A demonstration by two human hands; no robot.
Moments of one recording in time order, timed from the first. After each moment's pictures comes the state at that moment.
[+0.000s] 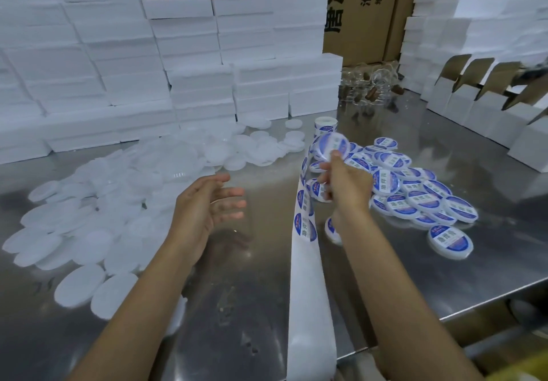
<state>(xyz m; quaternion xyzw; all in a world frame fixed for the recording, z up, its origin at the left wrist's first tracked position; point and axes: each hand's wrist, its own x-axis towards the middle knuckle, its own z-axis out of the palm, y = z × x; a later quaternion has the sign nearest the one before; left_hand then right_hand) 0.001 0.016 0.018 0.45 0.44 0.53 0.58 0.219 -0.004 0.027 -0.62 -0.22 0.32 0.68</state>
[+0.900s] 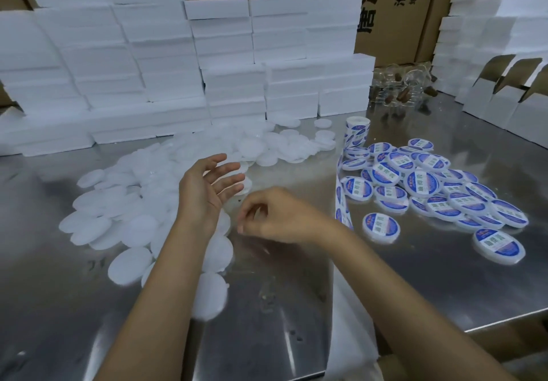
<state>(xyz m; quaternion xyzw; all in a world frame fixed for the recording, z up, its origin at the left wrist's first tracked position) -0.042 0.029 0.037 0.34 0.38 0.62 0.60 0.105 -0.018 0.032 -0.51 -0.76 0.31 0.27</state>
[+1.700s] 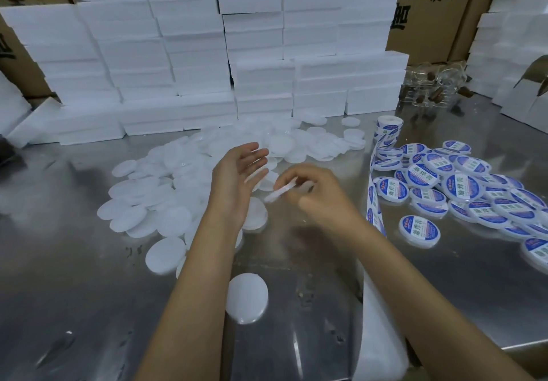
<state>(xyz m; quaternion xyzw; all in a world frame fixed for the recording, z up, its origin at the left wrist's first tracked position) -0.052 0.035 0.040 0.35 0.38 0.60 0.61 0.095 -0.008 0.027 -0.50 -0.66 0.28 0.48</state>
